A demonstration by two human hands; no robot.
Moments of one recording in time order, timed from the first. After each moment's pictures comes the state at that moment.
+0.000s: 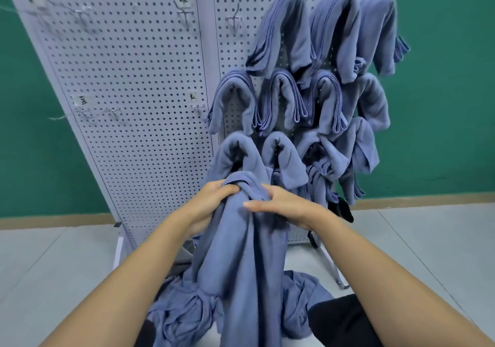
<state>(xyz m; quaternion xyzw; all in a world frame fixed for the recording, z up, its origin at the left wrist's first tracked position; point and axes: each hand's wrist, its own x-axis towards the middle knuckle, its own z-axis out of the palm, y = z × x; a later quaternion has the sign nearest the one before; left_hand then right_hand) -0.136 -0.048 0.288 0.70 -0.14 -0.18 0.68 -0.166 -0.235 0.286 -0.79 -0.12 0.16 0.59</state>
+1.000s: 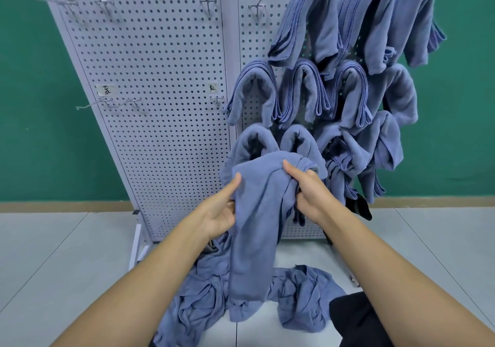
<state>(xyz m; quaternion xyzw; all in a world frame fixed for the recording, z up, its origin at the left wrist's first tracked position) -0.142 -0.036 0.266 0.49 0.08 -0.26 0.82 -0.155 -0.221 0.284 -0.53 0.04 0.01 0.85</state>
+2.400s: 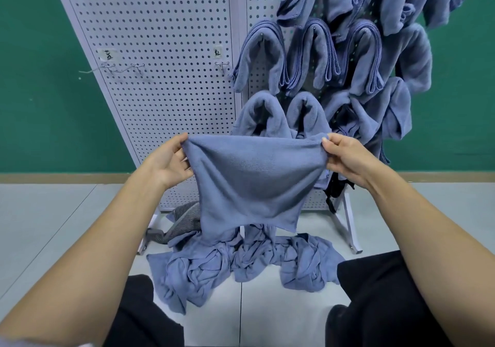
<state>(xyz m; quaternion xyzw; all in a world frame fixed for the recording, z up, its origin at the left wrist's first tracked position) -0.139 0.052 0.294 0.51 0.13 -0.12 0.84 -0.161 -0.293 0.272 -0.71 0.01 0.02 0.71</state>
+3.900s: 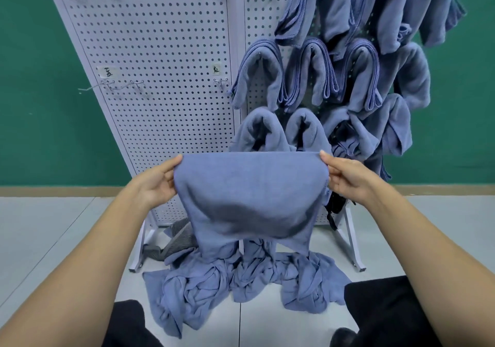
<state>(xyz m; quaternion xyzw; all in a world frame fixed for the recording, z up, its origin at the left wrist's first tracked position) -0.123 0.072 0.283 0.57 0.13 -0.12 0.80 -0.158 -0.294 0.277 -0.61 0.14 0.04 0.78</state>
